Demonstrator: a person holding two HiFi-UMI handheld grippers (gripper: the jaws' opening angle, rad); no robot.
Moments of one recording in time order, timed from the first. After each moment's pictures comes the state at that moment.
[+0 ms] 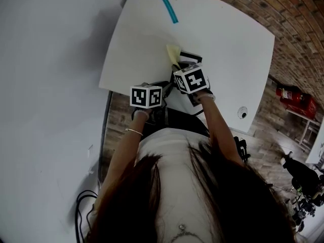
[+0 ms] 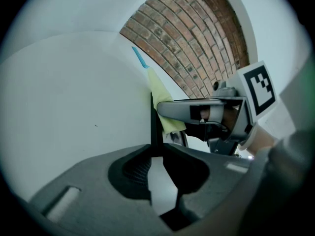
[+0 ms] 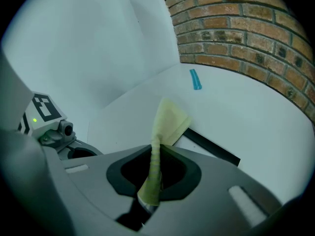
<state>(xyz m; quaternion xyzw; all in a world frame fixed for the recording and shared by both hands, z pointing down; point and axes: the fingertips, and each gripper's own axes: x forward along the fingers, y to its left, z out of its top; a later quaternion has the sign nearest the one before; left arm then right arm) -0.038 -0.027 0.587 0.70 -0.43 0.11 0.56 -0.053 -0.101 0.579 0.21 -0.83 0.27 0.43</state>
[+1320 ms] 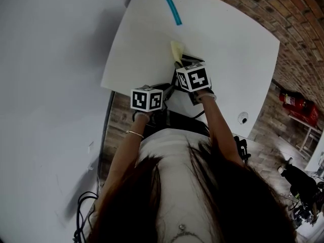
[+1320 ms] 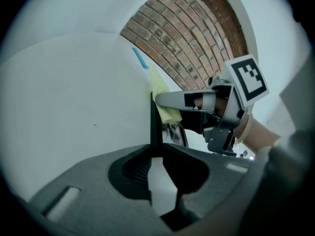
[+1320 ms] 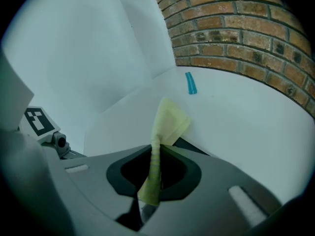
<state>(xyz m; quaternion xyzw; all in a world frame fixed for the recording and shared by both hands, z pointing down) -0.036 -0.028 0.588 0.69 -0.44 0.11 0.56 -0.056 -0.125 0.576 0.22 -0.84 0.28 0.41</state>
